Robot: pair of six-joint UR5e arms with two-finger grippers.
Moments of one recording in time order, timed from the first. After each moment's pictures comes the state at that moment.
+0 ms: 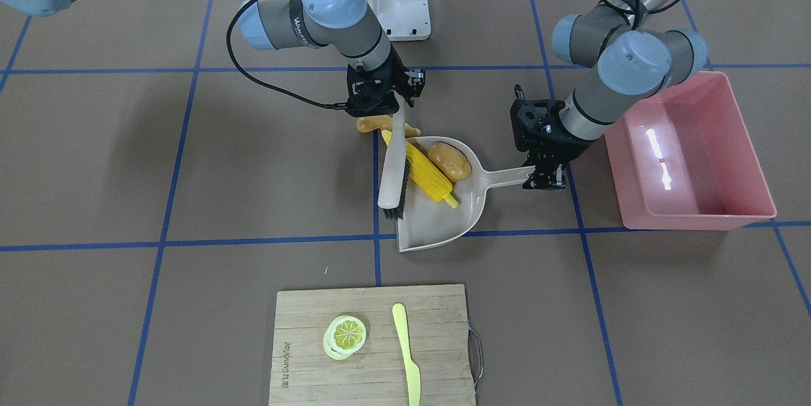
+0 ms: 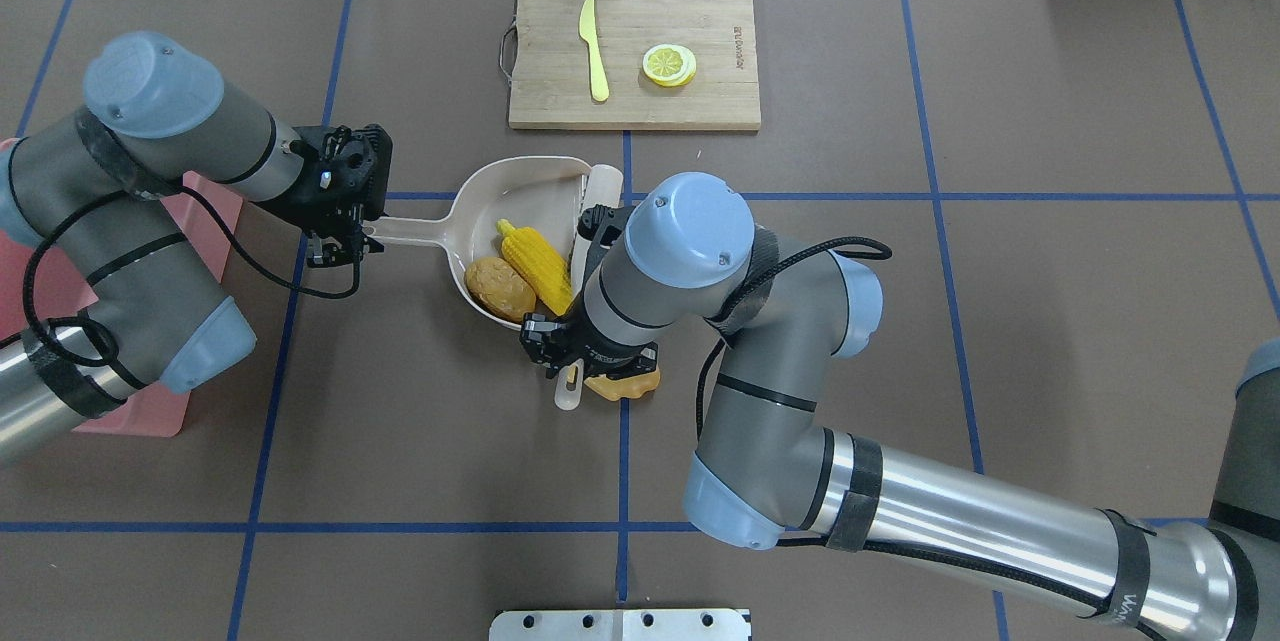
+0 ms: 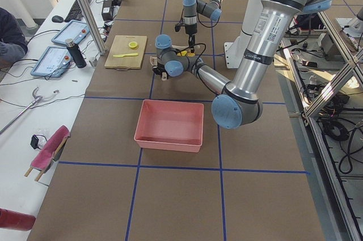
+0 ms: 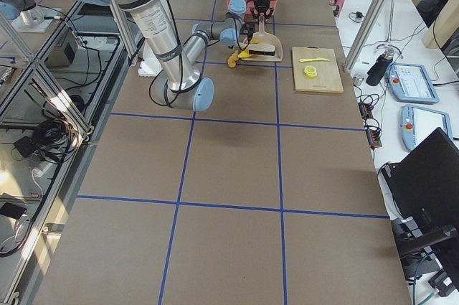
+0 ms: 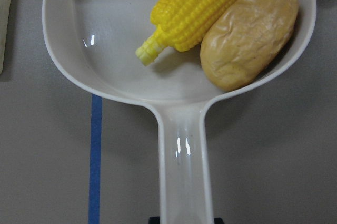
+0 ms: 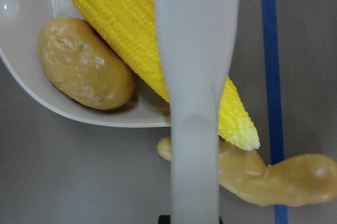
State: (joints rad) left arm -0.79 -1.97 -1.62 -2.00 -2.12 0.52; right arm 0.44 -0.81 1.54 -1.19 2.05 1.55
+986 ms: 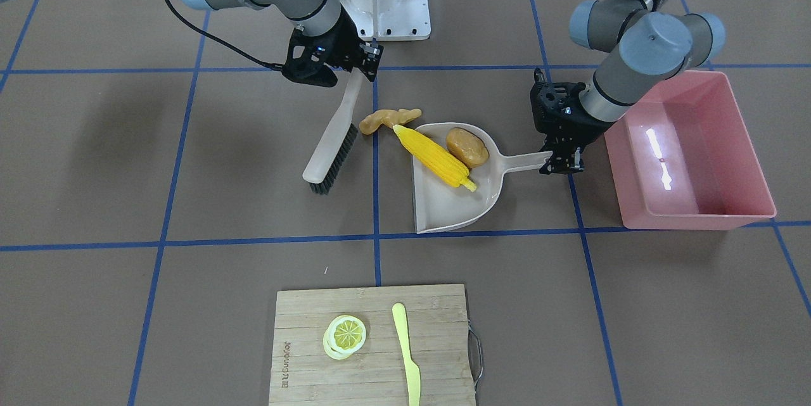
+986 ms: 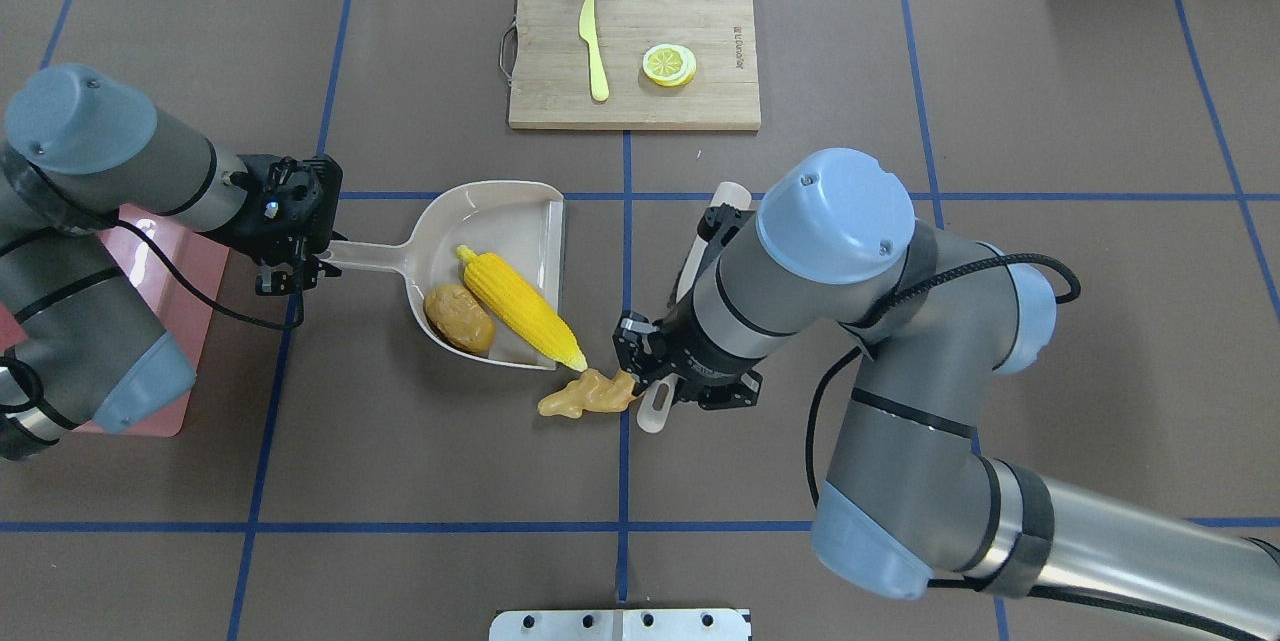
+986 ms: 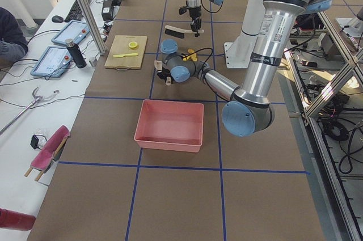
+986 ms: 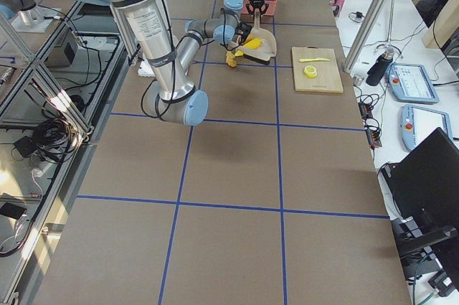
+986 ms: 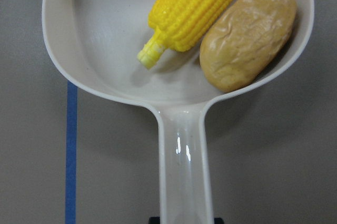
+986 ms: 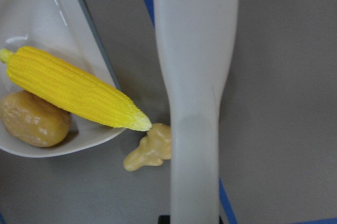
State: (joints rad) left arm -0.79 -1.84 -1.72 -2.03 -2.12 0.55; right arm 0.46 -1.01 1.90 -1.46 2.11 1.73
